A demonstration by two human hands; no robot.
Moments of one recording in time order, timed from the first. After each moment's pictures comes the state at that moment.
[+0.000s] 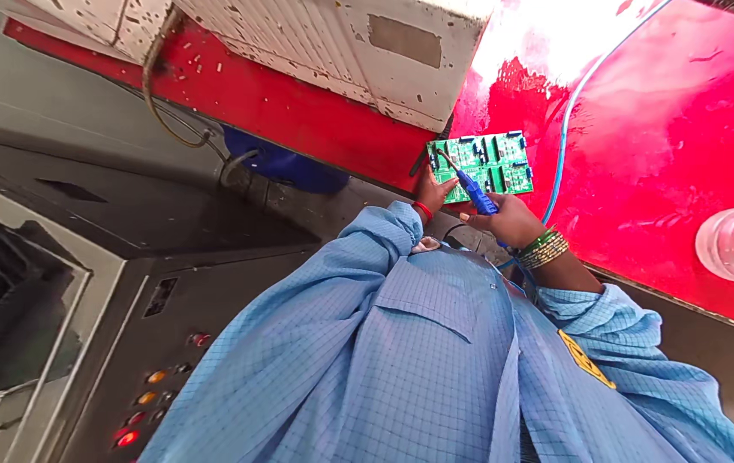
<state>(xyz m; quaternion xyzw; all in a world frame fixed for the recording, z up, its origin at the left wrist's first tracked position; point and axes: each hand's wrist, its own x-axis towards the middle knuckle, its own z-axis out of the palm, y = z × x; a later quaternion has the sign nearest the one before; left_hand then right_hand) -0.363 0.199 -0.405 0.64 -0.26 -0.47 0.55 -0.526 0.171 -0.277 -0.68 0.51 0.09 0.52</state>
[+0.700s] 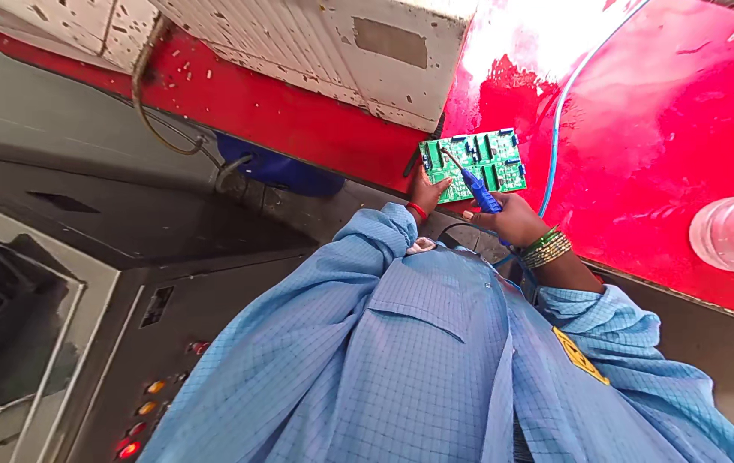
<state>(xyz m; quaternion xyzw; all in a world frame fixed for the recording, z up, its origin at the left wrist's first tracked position) -0.363 0.196 -0.412 0.63 -0.24 -0.48 0.55 -0.542 0.168 -0.281 -0.66 0.52 0.07 0.53</state>
